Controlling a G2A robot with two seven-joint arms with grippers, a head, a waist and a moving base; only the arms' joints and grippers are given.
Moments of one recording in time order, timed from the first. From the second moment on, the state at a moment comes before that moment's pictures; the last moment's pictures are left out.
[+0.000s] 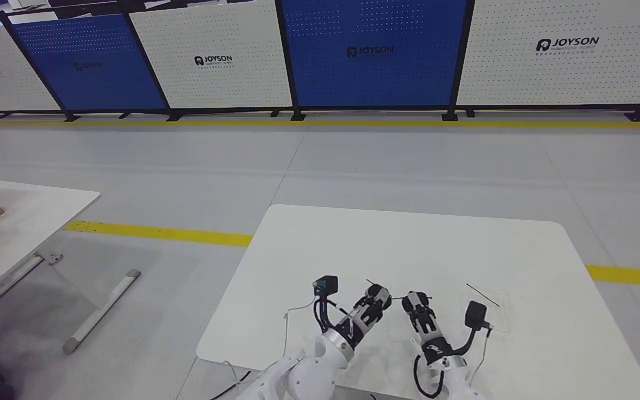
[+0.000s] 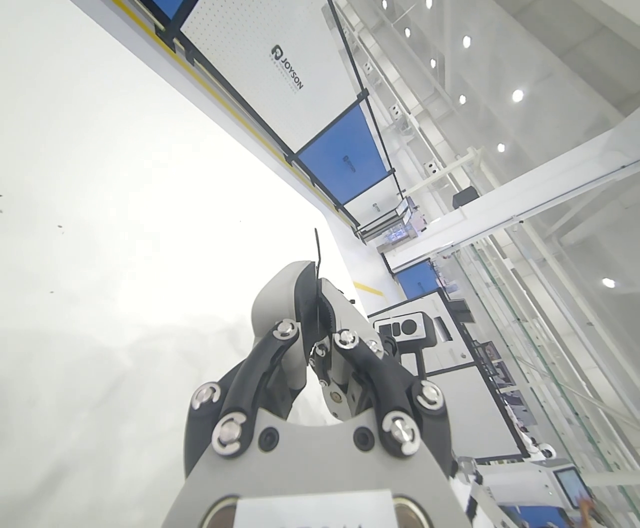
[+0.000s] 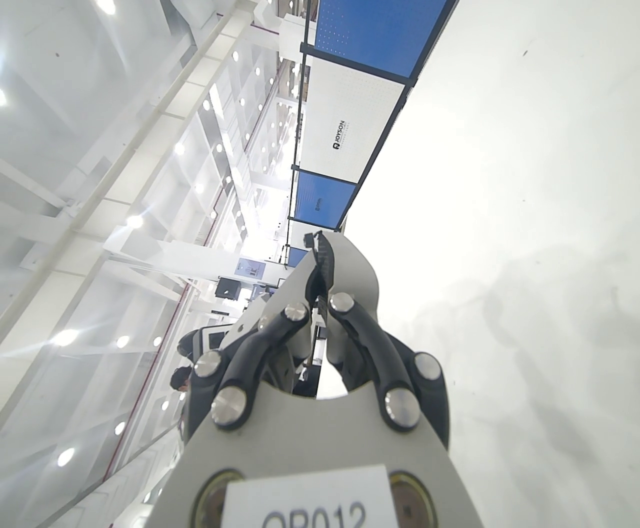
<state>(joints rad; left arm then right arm) 1.50 -1.27 -0.94 -1.67 0.26 -0.01 0.09 -1.61 -1.41 1.14 -1.59 -0.16 -0.10 -0.02</state>
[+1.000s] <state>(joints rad) 1.50 -1.28 -0.93 -1.67 0.35 0.05 0.14 -1.61 -1.42 1.12 -1.59 -0.20 -0.10 -0.11</state>
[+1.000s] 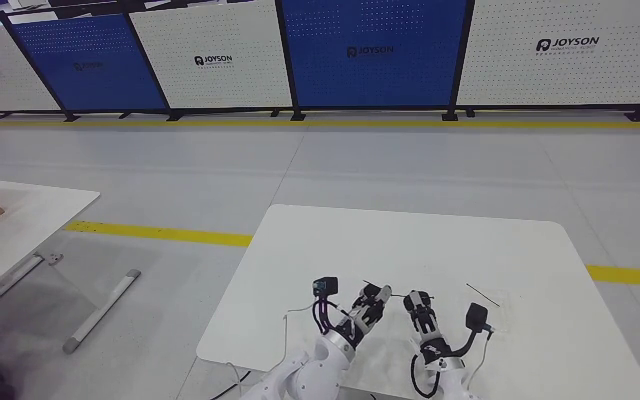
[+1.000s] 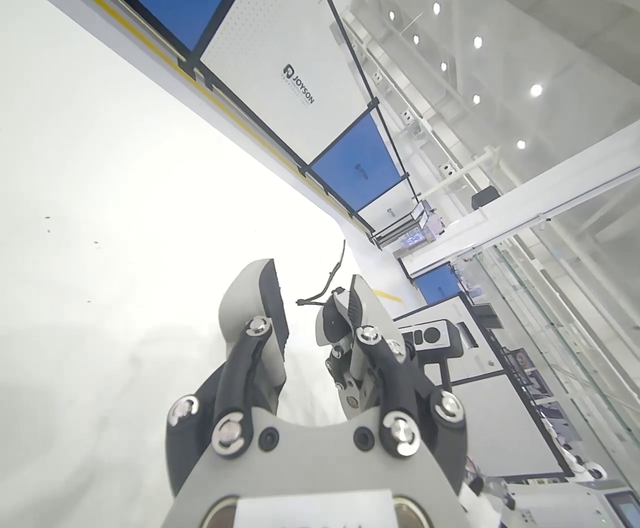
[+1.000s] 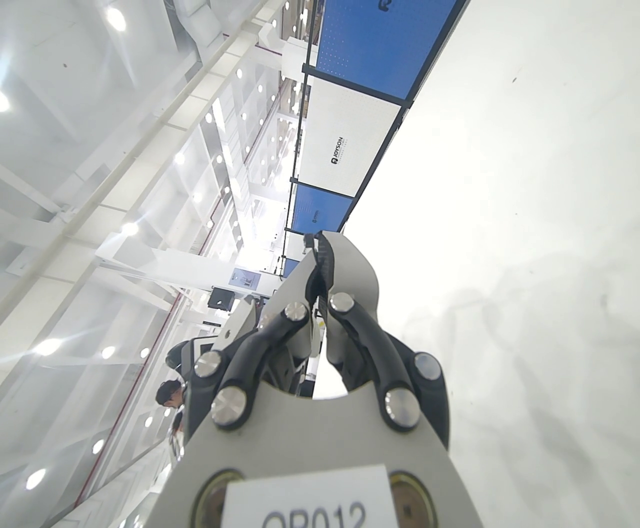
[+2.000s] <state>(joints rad) 1.48 -1.30 -0.92 -1.64 0.35 0.09 0.13 -1.61 -1.42 1.11 -1.61 -0.22 -0.07 -0.12</state>
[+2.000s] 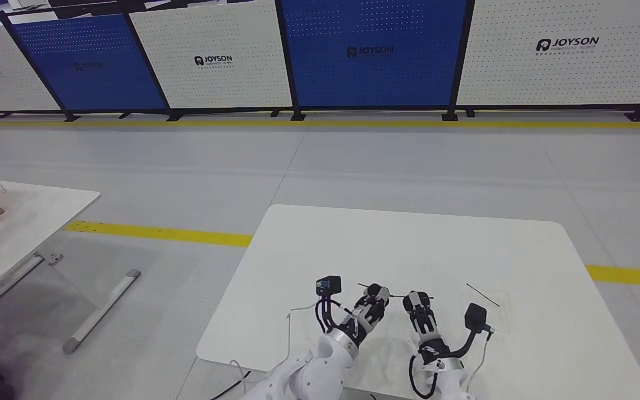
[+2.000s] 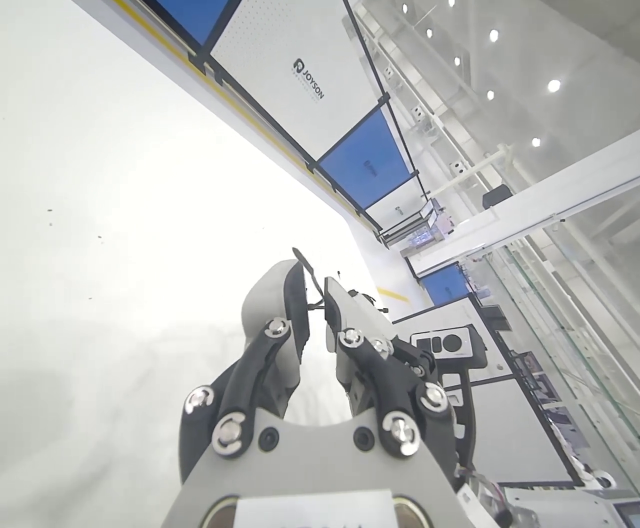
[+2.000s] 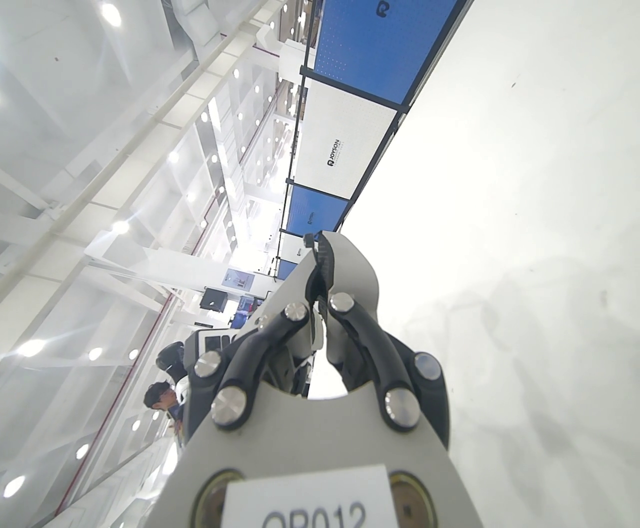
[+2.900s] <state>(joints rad) 1.49 -1.31 -0.93 -1.65 0.34 0.10 0.14 -1.58 -1.42 1.12 -1.59 -0.17 -0.02 0.00</state>
